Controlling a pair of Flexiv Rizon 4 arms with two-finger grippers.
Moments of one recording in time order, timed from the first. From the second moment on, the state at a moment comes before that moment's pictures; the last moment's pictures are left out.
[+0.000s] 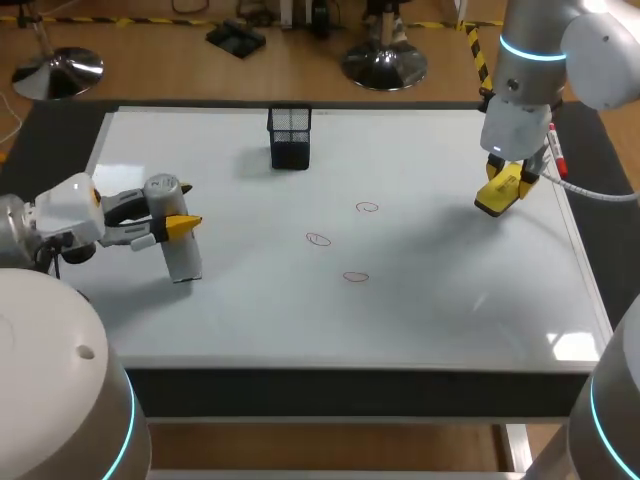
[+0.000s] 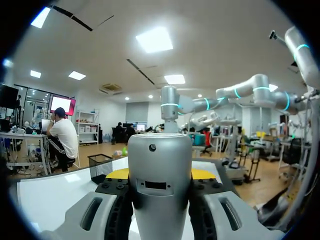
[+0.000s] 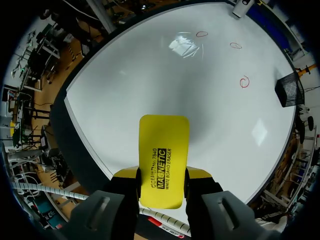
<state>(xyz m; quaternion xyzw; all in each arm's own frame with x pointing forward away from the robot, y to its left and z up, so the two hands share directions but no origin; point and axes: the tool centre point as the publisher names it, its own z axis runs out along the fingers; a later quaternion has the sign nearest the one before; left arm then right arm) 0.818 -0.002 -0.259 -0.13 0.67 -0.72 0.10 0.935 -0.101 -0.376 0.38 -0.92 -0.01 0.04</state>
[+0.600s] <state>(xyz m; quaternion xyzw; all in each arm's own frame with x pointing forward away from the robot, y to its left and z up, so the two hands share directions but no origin) 0.814 -0.001 -0.258 -0.14 0.67 -0.72 0.10 0.929 -0.062 -0.366 0.43 -0.90 0.01 0.04</state>
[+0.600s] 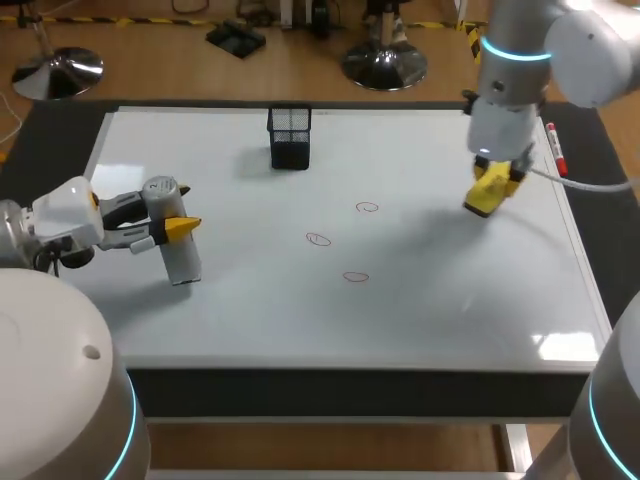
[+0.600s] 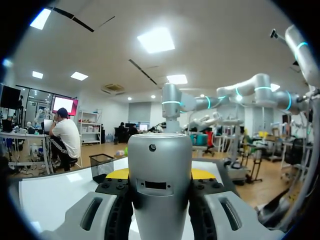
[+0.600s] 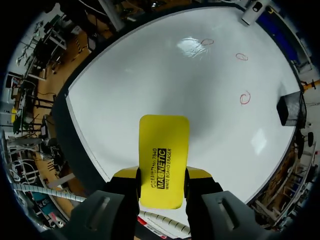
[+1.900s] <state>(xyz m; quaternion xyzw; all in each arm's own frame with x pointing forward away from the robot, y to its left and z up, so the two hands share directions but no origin) 0.814 -0.002 -0.258 -0.14 0.67 -0.72 0.11 0.895 0.223 -0.403 0.67 -0.74 -0.02 0.02</state>
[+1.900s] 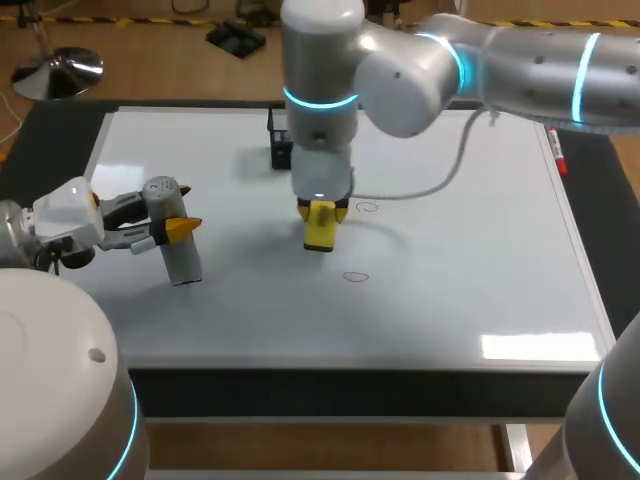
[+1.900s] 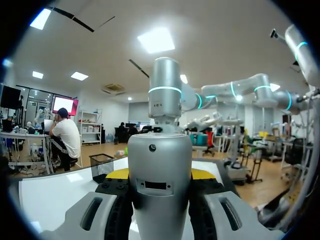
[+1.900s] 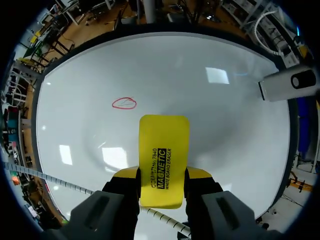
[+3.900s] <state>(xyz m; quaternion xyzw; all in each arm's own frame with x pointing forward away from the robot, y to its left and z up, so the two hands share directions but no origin) 0.814 -0.001 -0.258 -0.14 0.67 -0.72 0.10 0.891 0.211 -0.430 0.65 -0.76 -0.01 0.08</state>
